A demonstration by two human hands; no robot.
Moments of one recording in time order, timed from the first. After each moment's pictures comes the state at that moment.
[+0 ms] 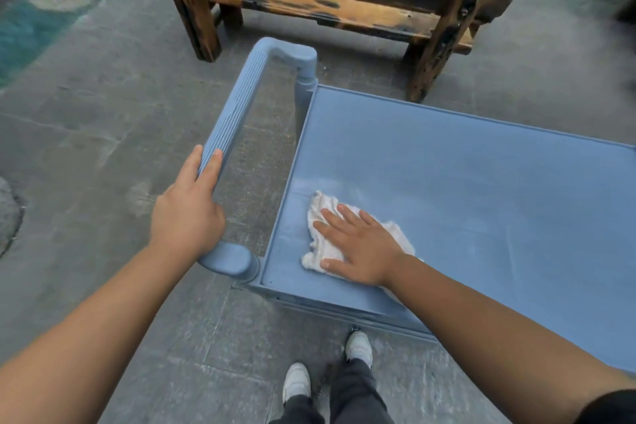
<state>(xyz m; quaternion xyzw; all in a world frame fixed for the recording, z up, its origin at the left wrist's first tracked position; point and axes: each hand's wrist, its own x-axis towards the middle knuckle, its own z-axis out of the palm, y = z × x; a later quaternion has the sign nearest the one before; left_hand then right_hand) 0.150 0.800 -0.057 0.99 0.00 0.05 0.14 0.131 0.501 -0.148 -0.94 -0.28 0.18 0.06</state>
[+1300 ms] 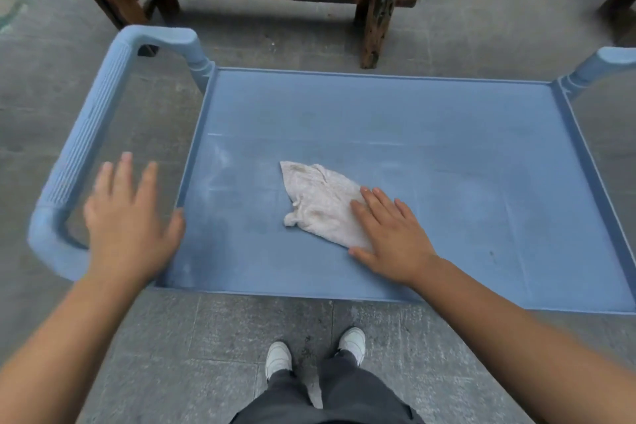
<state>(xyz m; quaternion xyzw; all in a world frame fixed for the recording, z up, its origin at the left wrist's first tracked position) 0.130 0.694 -0.061 0.99 -0.06 0.10 0.05 0.057 0.310 -0.128 -0.99 -0.10 0.11 0.08</state>
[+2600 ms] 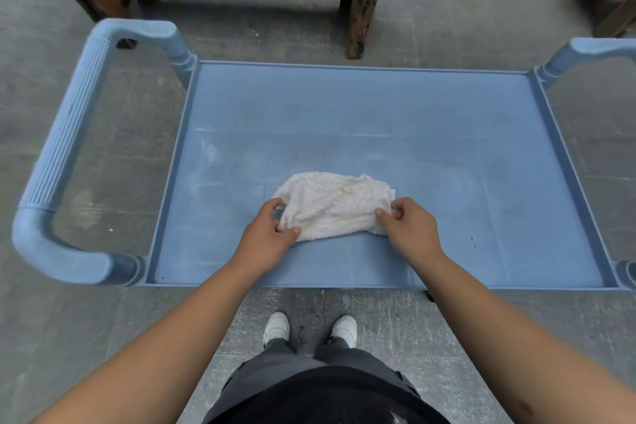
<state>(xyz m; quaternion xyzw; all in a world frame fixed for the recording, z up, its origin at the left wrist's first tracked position) 0.097 0.542 -0.123 0.82 0.05 -0.27 0.50 0.043 0.281 -0.128 -0.88 0.29 0.06 0.36</state>
